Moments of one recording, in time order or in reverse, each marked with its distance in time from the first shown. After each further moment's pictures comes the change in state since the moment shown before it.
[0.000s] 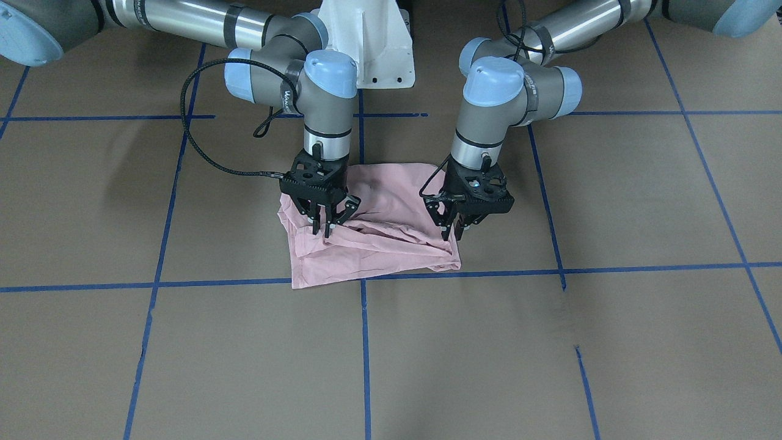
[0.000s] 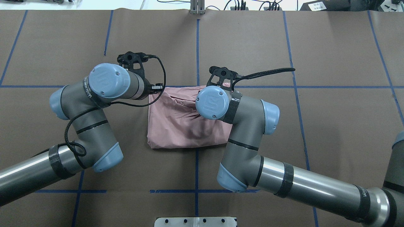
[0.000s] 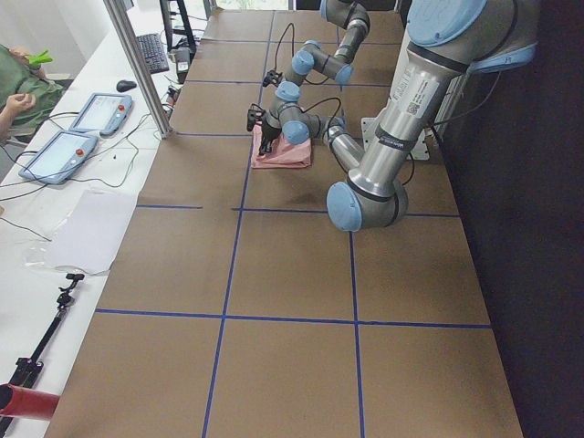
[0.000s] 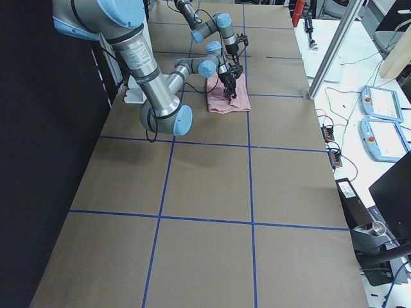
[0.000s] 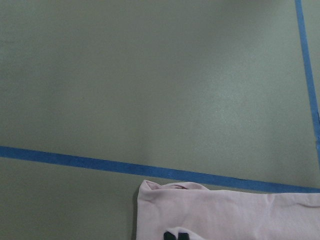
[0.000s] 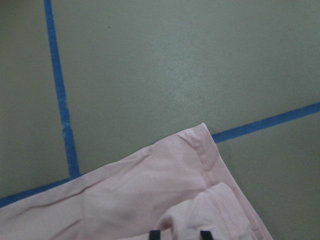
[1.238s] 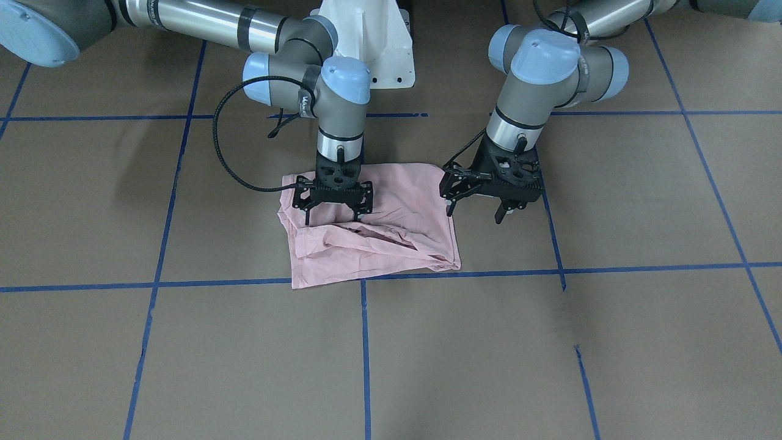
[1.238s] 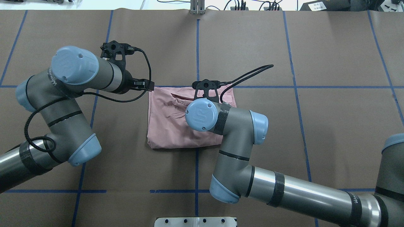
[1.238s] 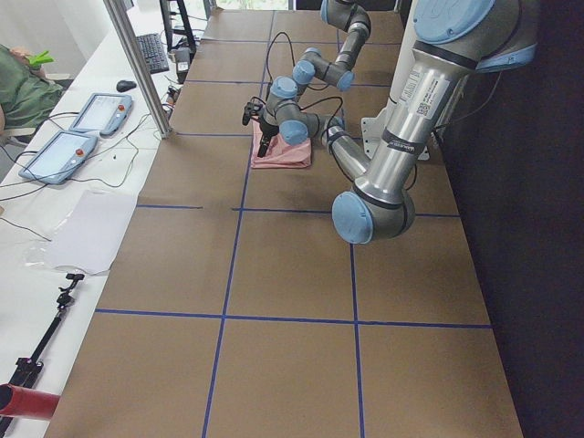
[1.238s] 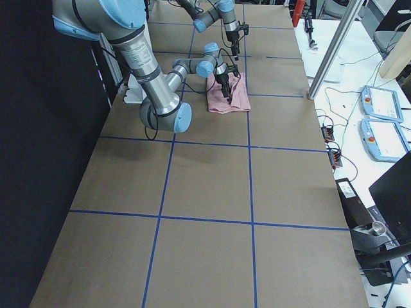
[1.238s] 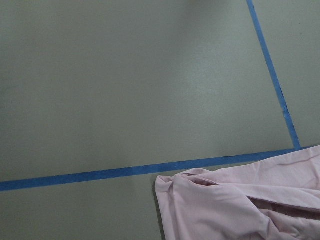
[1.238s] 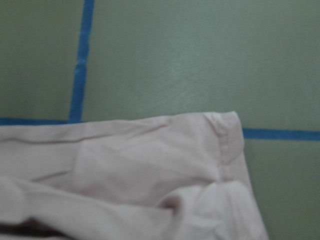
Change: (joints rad) left arm -0.067 0.075 -0.109 0.001 -0.129 0.161; right arm -0.003 0.026 -0.110 -0.006 -0.005 -0.307
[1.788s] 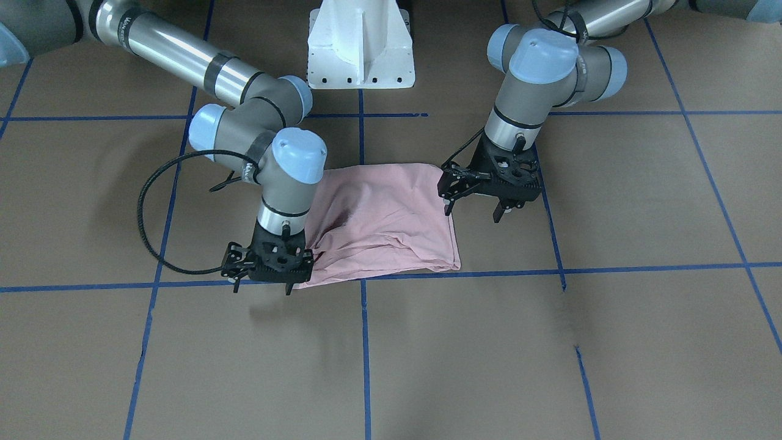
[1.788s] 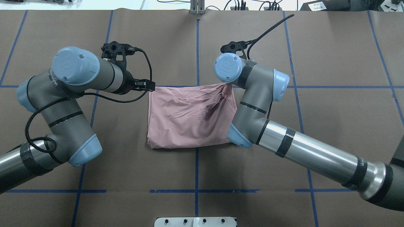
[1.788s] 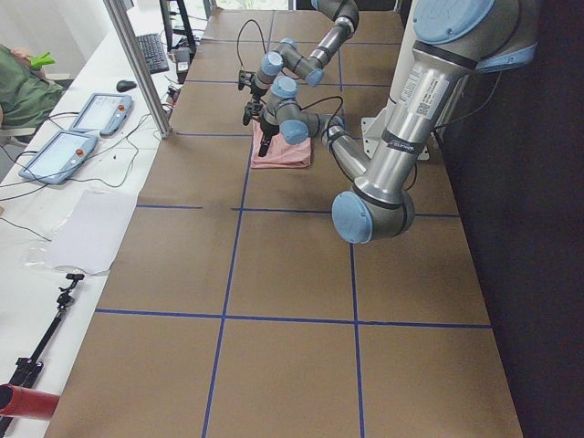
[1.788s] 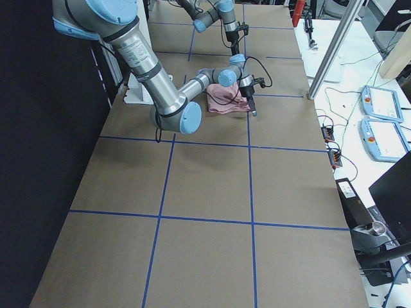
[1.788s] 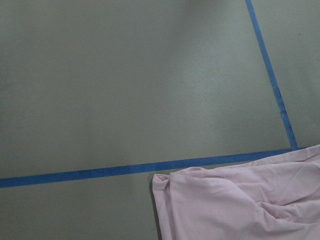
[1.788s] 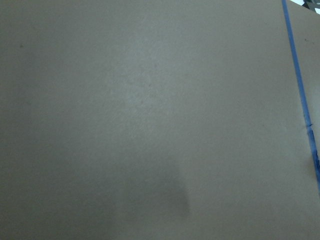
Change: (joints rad) left arm 0.005 -0.001 0.002 0.000 0.000 -0.022; right arm 0.200 0.010 -0.133 0.023 0.069 -0.289
